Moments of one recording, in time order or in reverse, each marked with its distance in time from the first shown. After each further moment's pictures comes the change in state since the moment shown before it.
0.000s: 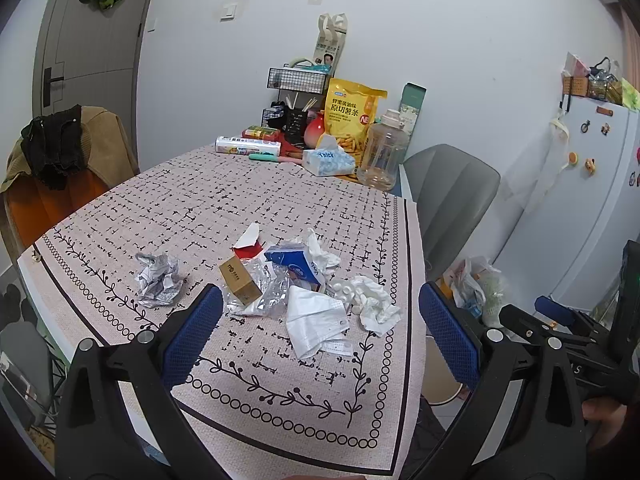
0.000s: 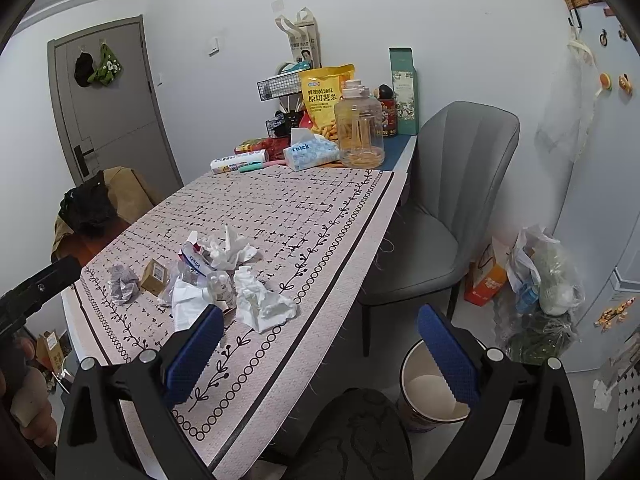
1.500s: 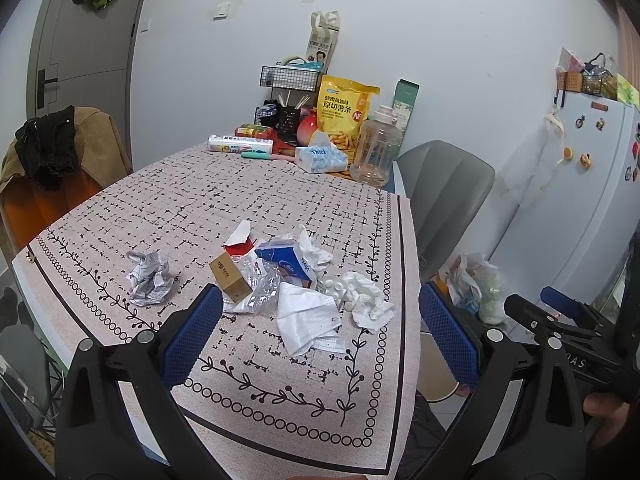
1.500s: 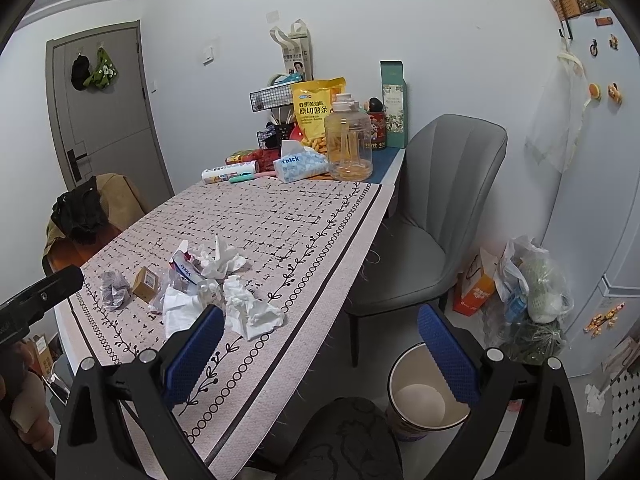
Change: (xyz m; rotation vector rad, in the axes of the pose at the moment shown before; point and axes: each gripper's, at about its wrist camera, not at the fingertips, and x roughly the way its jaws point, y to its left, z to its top) left arm 0.003 -0.007 -0.004 0.015 0.003 -0.016; right arm -0.009 -0.002 0.000 -0.009 -0.045 -0.042
